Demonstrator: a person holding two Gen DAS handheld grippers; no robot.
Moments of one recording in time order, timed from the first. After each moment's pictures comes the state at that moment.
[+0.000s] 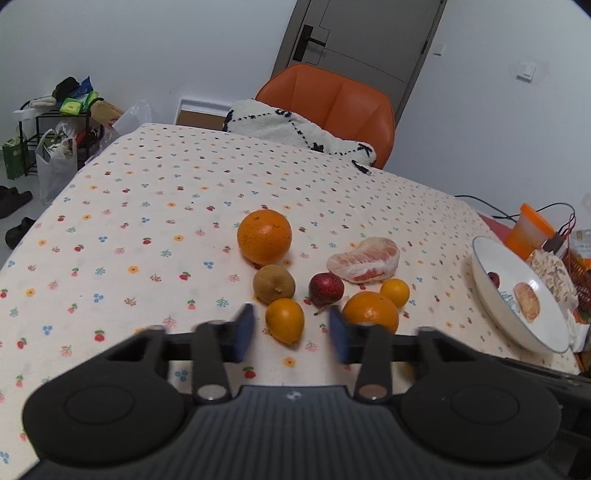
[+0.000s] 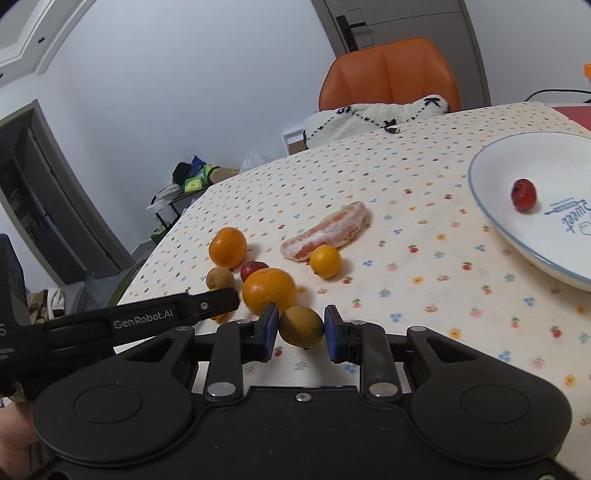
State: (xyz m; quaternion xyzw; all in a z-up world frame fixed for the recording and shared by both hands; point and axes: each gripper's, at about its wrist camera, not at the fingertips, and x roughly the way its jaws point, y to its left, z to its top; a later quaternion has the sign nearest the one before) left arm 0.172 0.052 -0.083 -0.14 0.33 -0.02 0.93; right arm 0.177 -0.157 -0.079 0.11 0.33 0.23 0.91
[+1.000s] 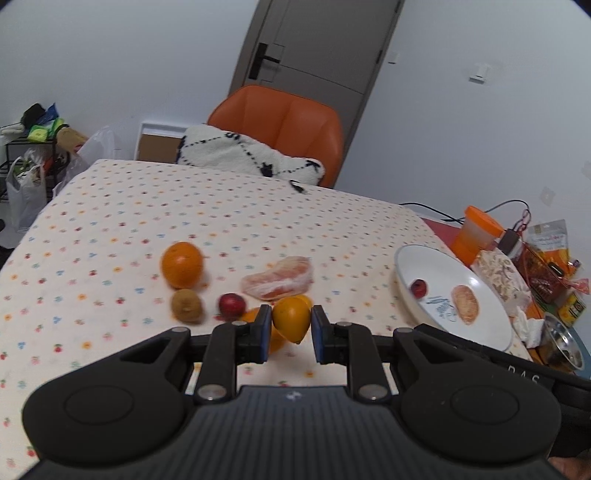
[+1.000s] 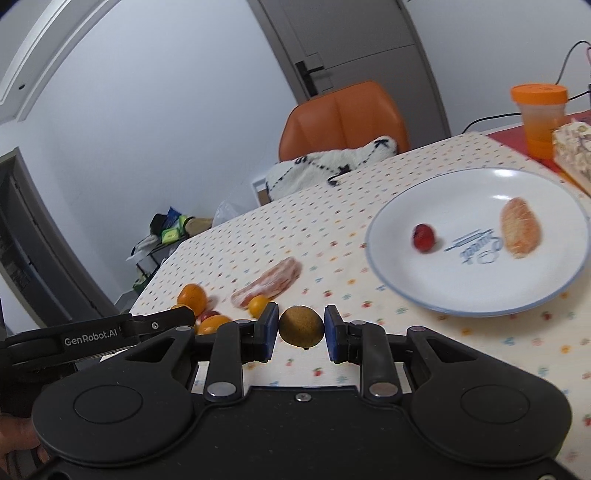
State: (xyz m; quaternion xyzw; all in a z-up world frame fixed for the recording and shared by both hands) left arm 0.152 0.003 -0.040 -0.13 0.30 -0.07 0.94; right arm 0.158 -0.227 -0.056 0.15 0.27 0.18 0.93
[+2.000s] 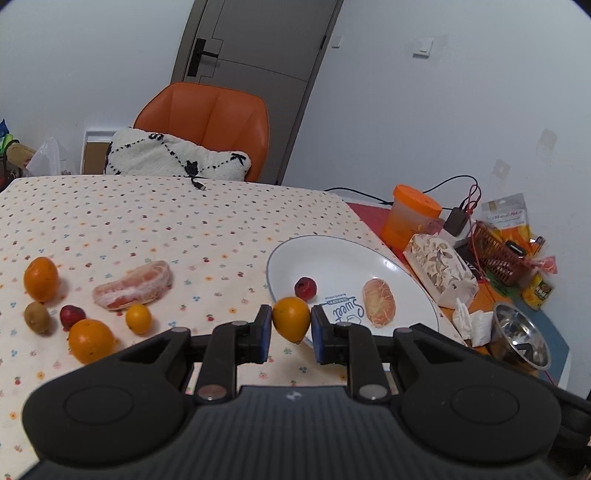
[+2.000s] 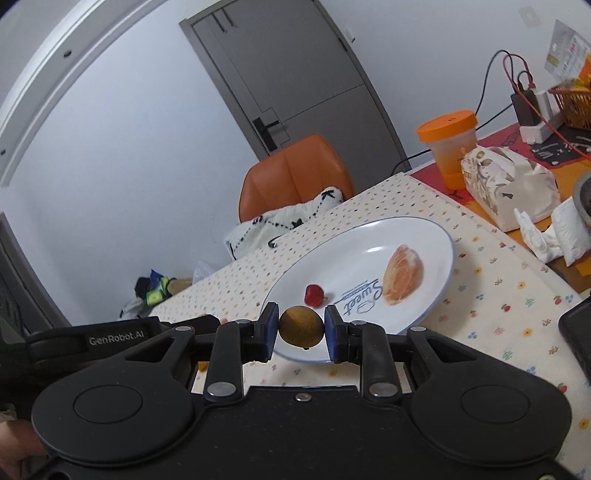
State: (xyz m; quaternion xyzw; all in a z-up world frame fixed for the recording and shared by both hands) left arm 0.174 -0.118 -0.029 -0.10 0.30 -0.13 0.94; right arm 0.139 -0.335 -0.051 0.22 0.21 0.13 0.94
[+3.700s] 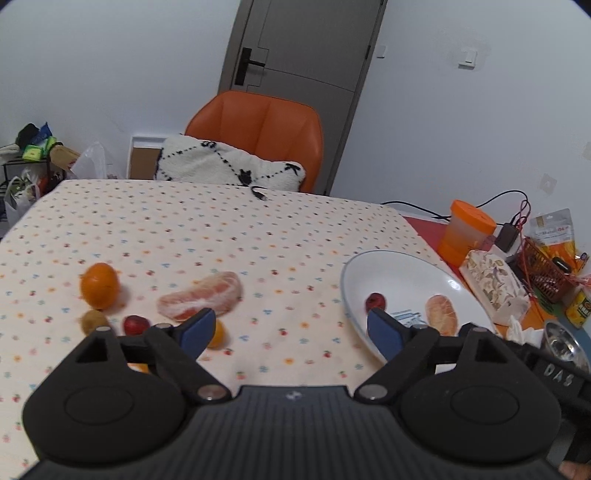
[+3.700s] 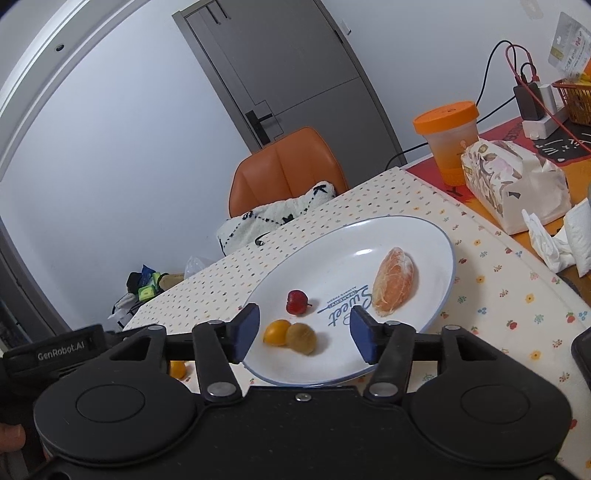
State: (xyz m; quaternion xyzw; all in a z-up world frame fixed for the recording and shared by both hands) left arm 0.179 -0.079 -0.033 -0.10 0.29 -0.05 0.95; right arm 0.167 -0.334 -0.059 0.21 0.22 0.13 0.94
